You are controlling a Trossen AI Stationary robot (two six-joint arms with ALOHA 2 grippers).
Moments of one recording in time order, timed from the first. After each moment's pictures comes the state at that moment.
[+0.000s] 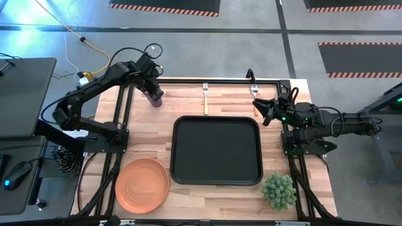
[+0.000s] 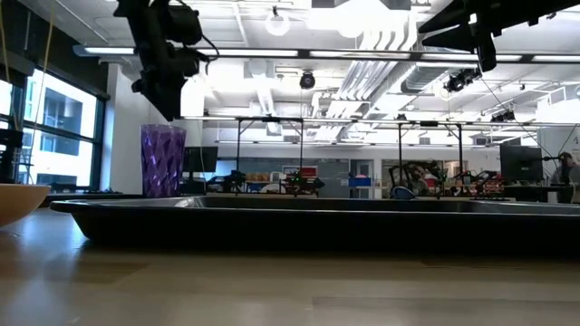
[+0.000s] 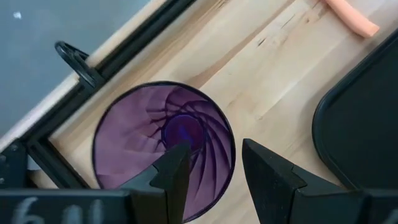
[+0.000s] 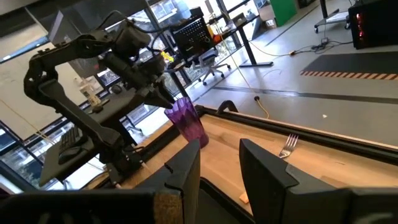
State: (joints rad) left arm 0.79 1.32 1.19 -1.03 -0.04 -0.02; right arm 0.02 0.52 0.53 -0.09 0.55 0.53
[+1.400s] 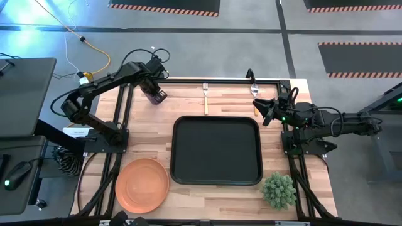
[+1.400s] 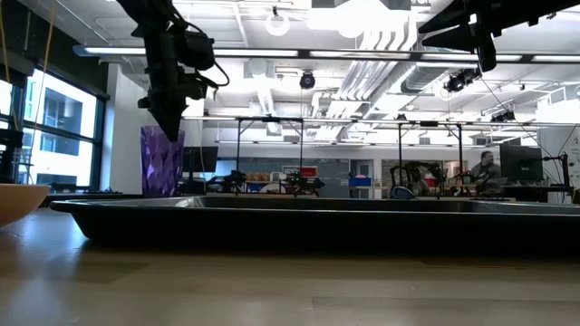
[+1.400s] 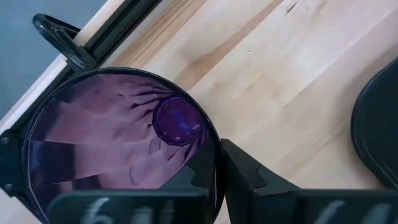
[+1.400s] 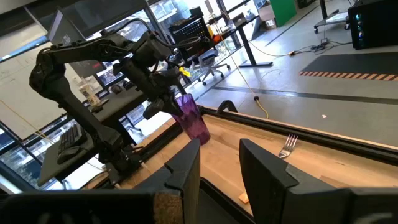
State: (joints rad) left arm 0.78 1.46 1.18 -1.03 -0.10 0.00; right arm 0.02 0.52 0.53 -0.09 0.55 0.52
